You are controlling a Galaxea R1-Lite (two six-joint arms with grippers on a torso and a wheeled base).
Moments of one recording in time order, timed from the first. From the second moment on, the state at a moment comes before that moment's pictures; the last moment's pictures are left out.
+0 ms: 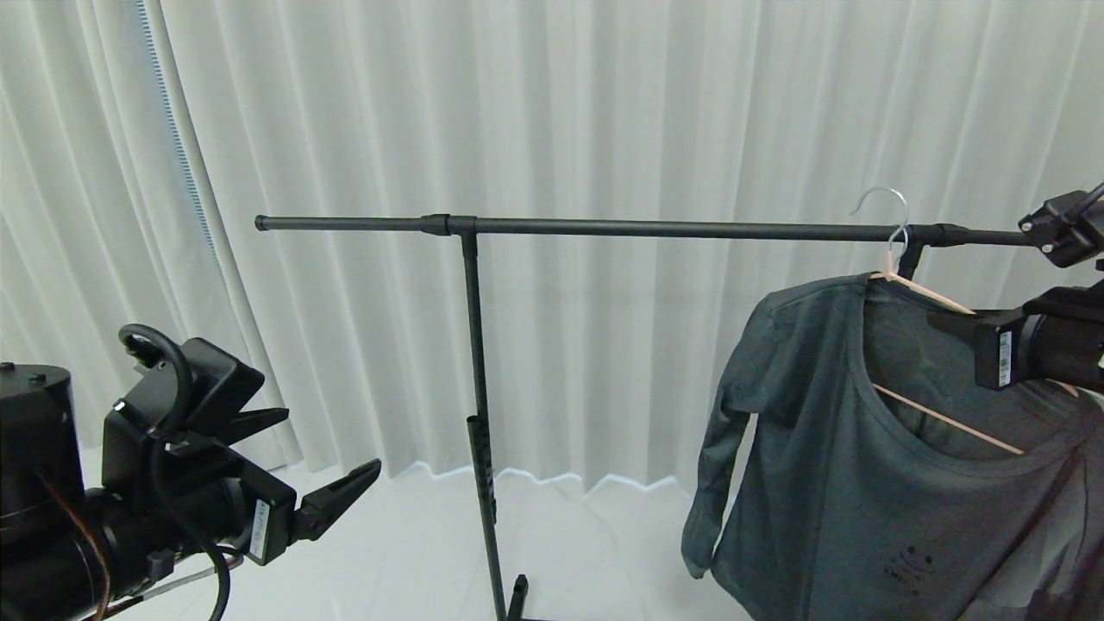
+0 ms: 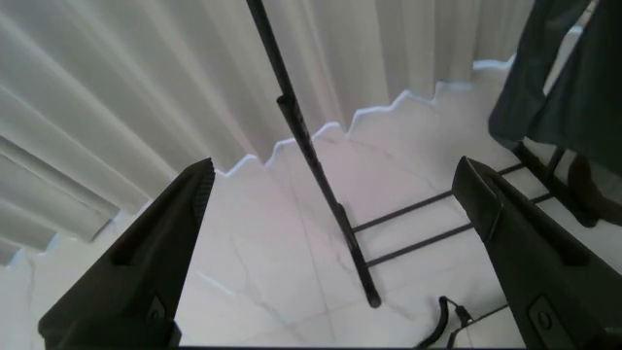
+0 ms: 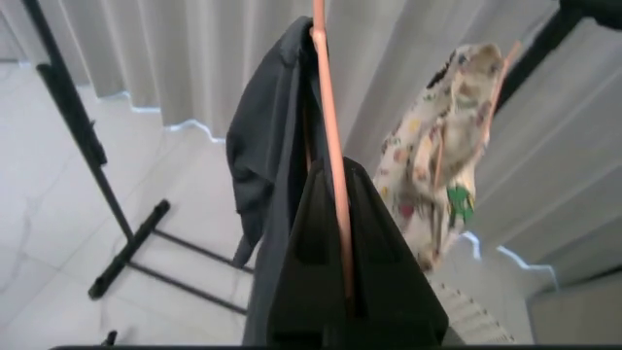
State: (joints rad) left arm -0.24 1.23 -0.41 -0.41 -0.09 0.29; right arm 0.15 1.37 -0.84 -0.24 0.16 -0.16
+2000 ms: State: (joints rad) left arm -0.29 1.24 -0.41 -0.41 -0.09 0.29; right arm 0.15 1.75 -0.92 -0.47 0.14 -0.16
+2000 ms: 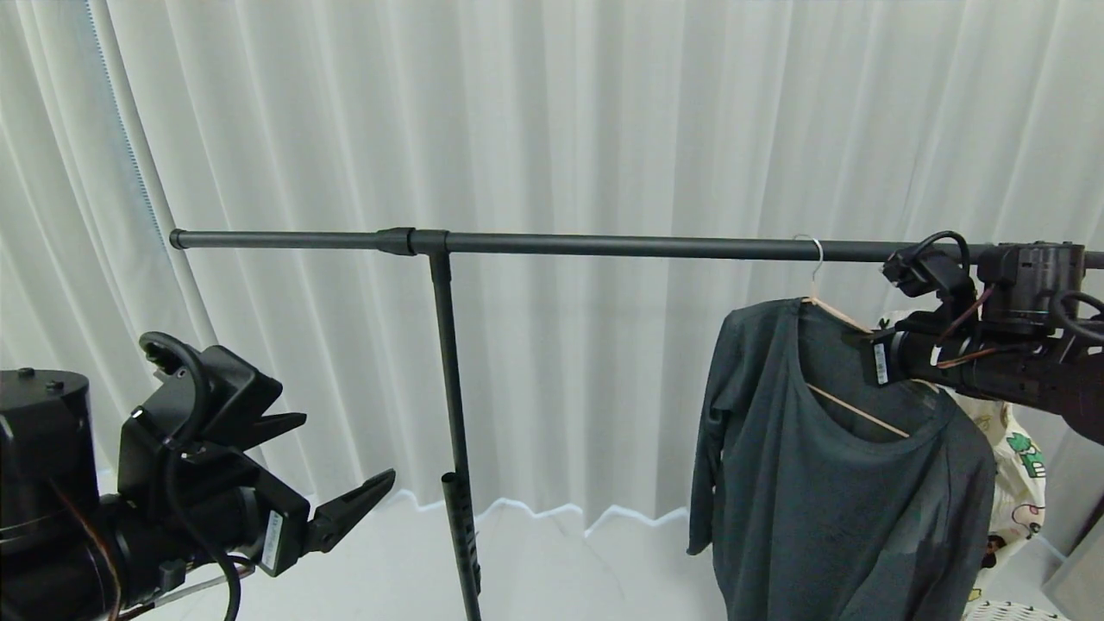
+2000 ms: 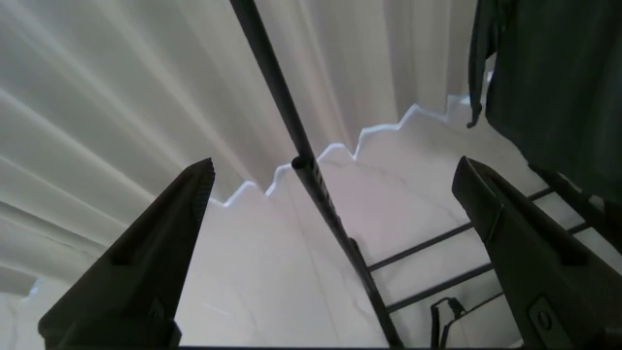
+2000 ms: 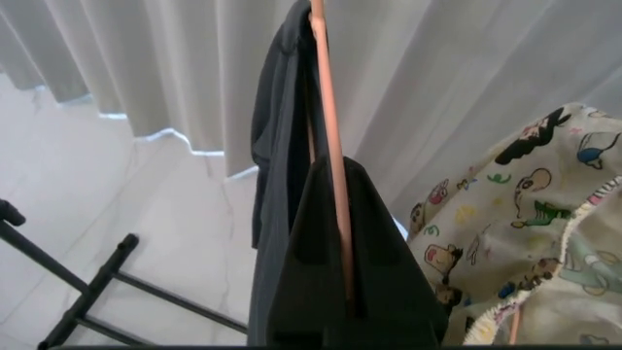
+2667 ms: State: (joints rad) left arm -0.22 1.23 -0.41 -0.43 -0.09 0.29; right arm 0.21 1.52 -0.71 -0.57 0.14 -0.07
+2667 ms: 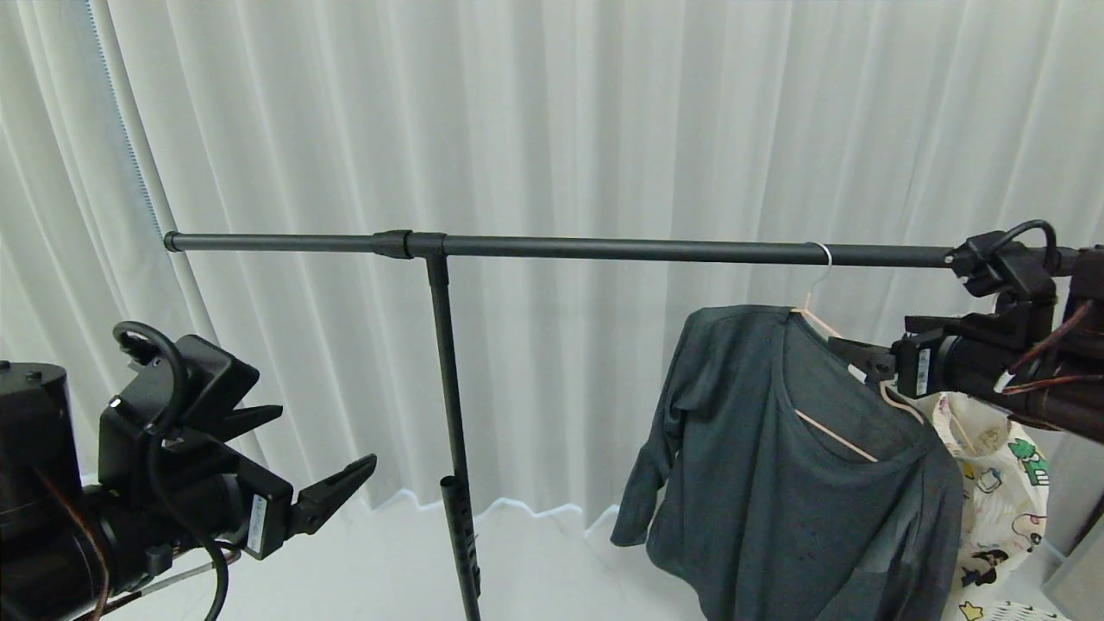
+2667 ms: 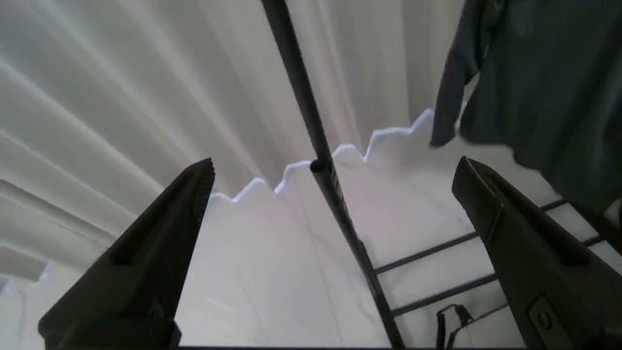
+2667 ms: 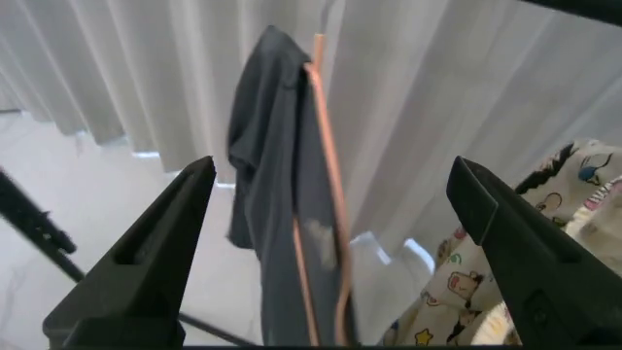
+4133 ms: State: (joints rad) left arm 0.03 0.92 -0.18 -0.43 0.04 0.28; right arm -0.02 1.19 -0.55 -0.54 -0.04 -0.45
